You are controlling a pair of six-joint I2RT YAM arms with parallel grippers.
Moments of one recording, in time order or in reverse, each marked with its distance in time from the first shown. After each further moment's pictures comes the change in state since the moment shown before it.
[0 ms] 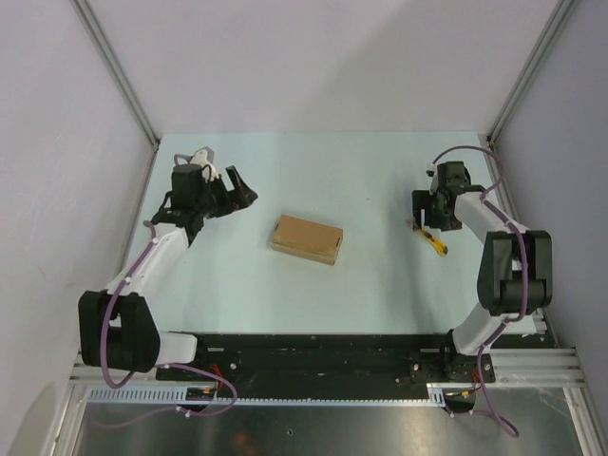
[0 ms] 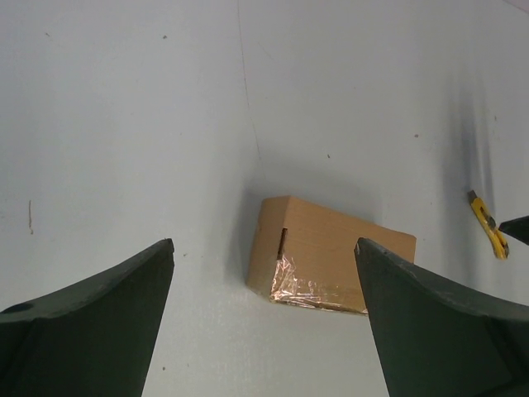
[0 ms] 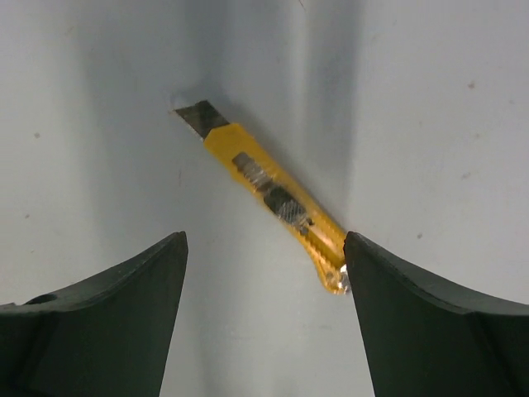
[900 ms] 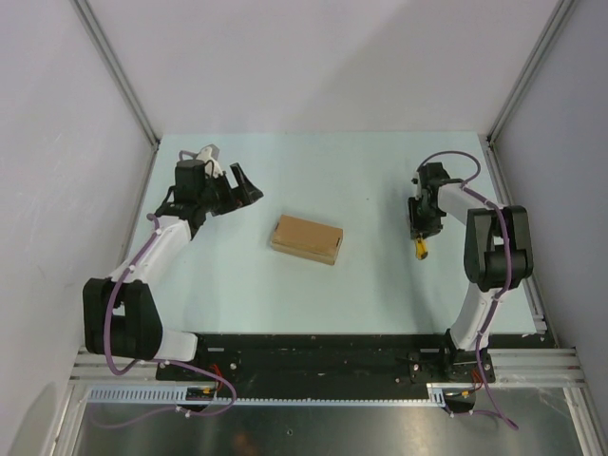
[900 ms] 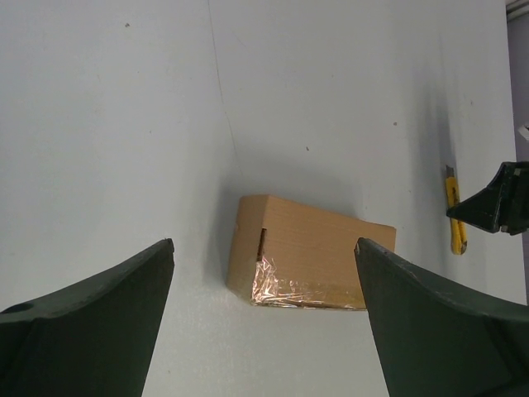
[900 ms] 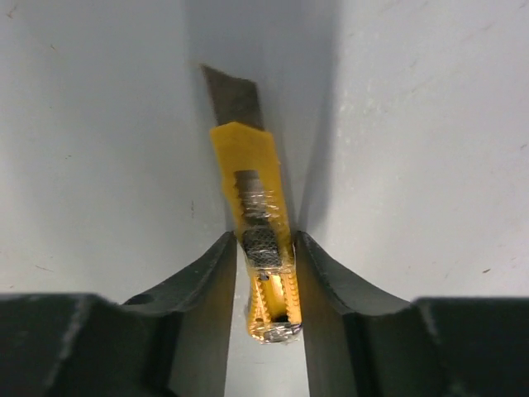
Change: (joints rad) left arm 0.000 0.073 0.046 0.000 0.081 -0.016; right arm 0.053 0.240 0.124 -0.081 0.009 0.025
